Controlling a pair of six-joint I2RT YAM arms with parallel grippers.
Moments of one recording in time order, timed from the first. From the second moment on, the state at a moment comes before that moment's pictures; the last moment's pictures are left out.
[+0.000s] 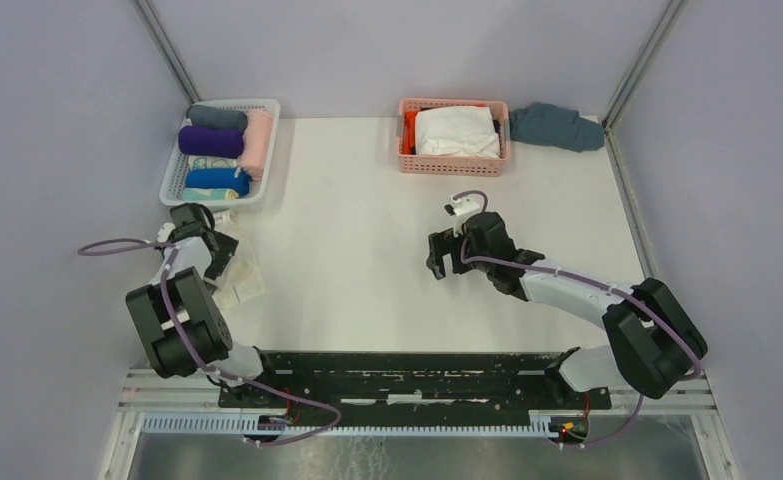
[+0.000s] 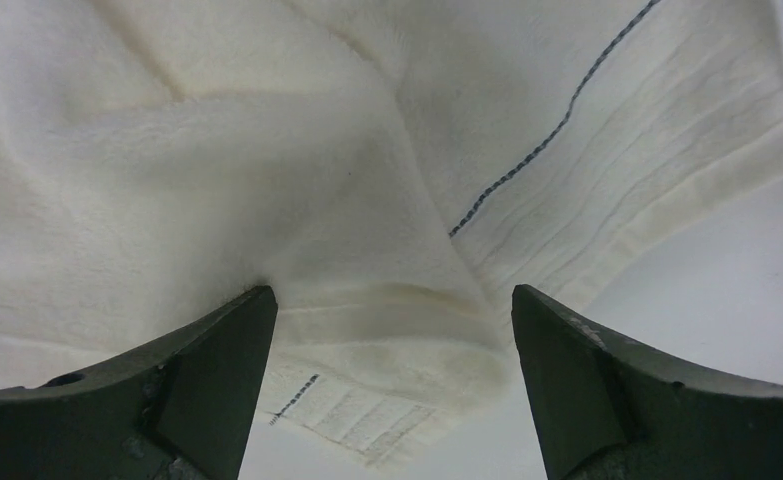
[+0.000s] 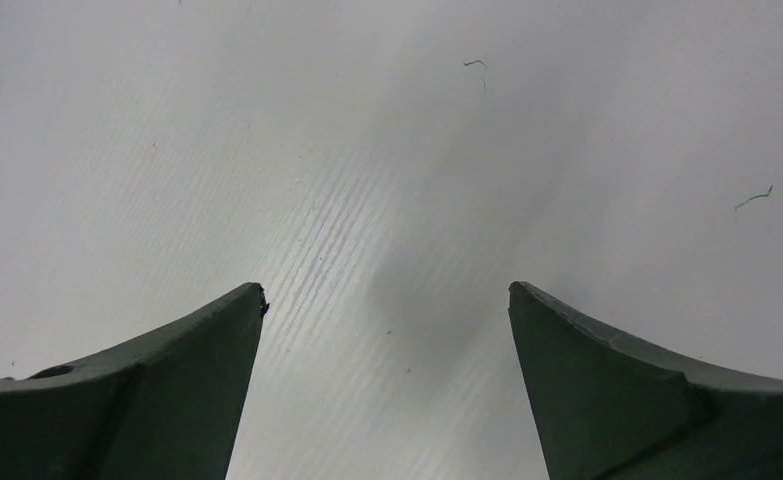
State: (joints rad) left arm 0.44 1.45 0.82 -0.44 -0.25 -0.73; right arm 0.63 1.38 0.66 0.08 -0.02 0.21
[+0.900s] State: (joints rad) left arm -0.59 1.80 1.13 -0.36 -0.15 -1.00; right arm 0.63 1.20 0.56 0.12 0.17 0.25
